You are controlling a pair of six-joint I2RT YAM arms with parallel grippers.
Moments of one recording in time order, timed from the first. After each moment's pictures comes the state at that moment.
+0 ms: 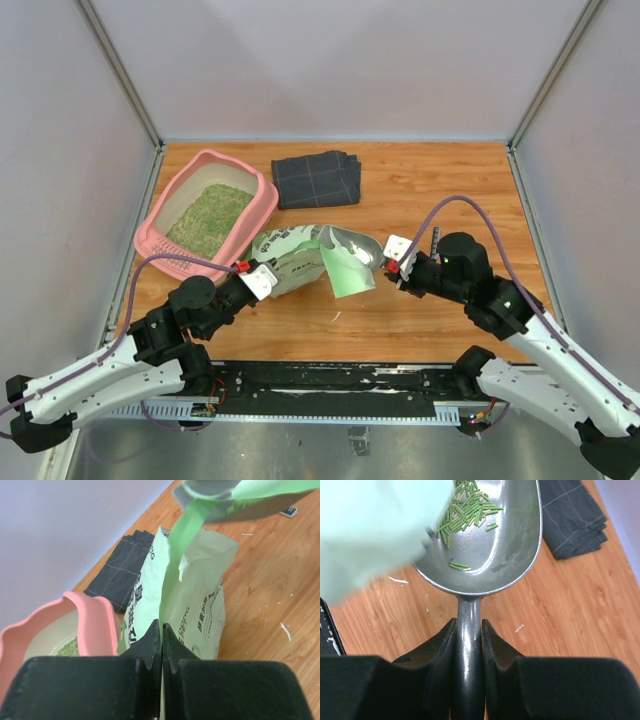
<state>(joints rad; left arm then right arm) -1.05 0.47 0.56 -0.19 -0.34 0.42 0.73 0.76 0.80 -0.54 -0.22 -0.51</state>
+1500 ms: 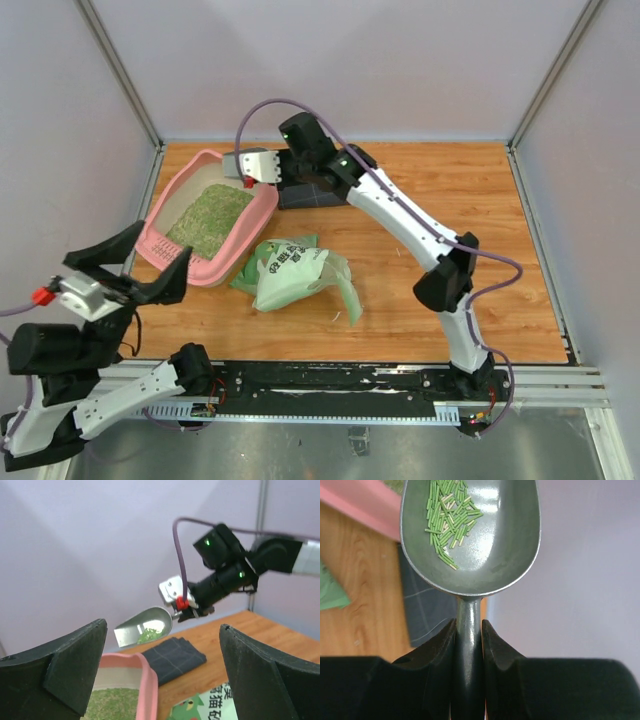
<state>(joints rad) -1.05 0.11 0.82 -0.18 -0.46 0.36 0.83 2.04 2.26 -0.85 0.03 -1.03</state>
